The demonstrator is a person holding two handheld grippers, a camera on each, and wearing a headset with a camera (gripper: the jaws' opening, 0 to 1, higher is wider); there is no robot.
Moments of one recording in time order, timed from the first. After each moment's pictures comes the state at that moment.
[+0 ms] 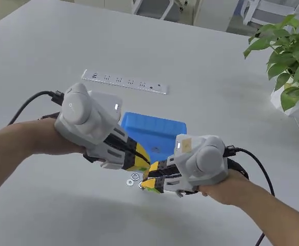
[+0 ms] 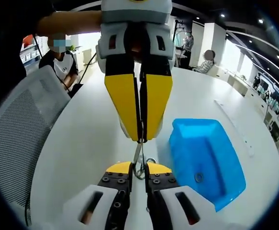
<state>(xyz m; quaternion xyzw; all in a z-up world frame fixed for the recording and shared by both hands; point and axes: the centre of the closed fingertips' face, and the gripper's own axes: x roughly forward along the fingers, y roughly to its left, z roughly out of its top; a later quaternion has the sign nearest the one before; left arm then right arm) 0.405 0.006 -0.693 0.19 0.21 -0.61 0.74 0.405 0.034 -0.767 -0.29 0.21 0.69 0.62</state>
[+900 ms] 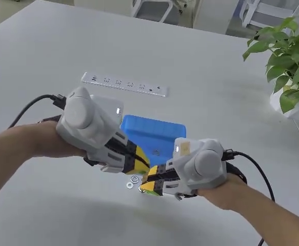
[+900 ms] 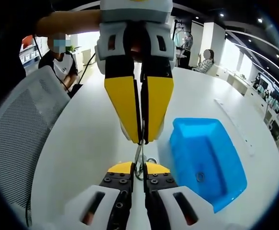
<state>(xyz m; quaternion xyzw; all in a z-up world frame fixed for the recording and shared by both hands) 0.403 0.005 -0.695 0.20 0.22 -0.60 0.74 0.404 0.034 -0.767 -0.29 0.22 0.69 0.62</state>
